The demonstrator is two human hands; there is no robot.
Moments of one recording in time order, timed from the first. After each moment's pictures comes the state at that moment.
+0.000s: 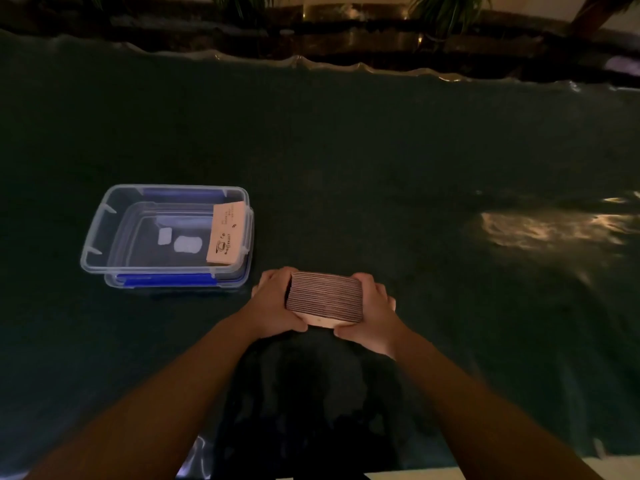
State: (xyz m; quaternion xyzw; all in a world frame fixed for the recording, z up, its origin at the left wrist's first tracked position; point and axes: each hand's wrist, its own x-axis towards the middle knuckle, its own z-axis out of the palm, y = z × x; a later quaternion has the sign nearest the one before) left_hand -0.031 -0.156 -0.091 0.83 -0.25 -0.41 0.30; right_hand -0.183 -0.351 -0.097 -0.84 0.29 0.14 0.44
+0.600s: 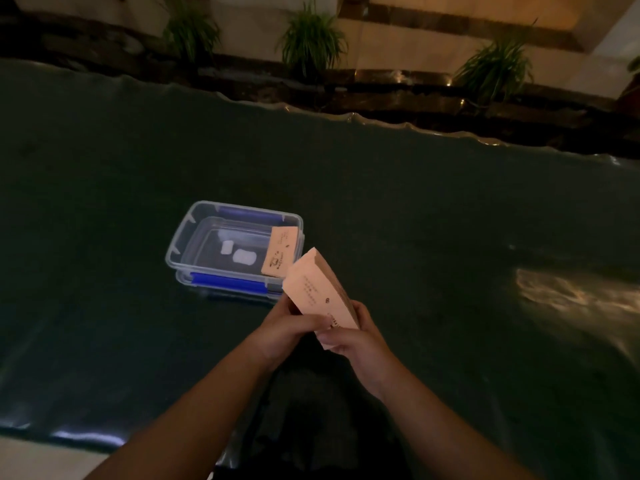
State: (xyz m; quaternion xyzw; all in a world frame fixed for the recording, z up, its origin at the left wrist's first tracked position) left_hand -0.063 -0.102 -0.023 0.55 -0.01 -0.44 0.71; right_hand -0.159 -0.259 -0.026 -0.56 0.29 0.11 0.77
